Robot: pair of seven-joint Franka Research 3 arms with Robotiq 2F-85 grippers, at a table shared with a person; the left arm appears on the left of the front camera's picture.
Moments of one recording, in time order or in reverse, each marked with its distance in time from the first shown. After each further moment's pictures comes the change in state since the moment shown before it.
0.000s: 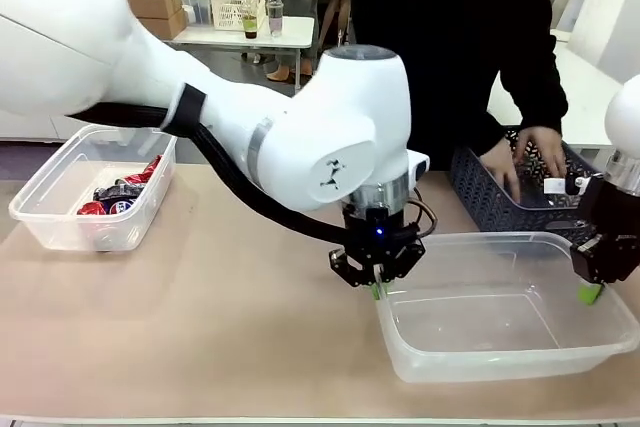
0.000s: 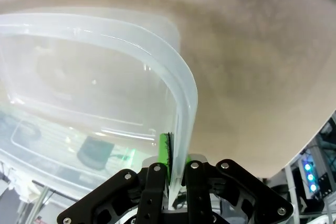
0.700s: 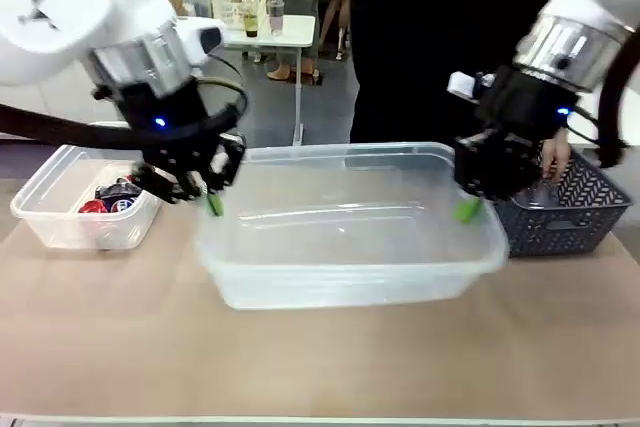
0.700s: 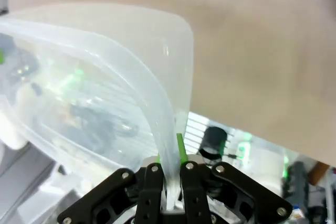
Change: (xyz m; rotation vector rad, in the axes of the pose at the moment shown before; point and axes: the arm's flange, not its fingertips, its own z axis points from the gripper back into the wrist) left arm -0.005 0.210 0.183 -0.040 -0.142 0.157; right arm 0.024 0.213 0.112 0.218 -0.084 0.005
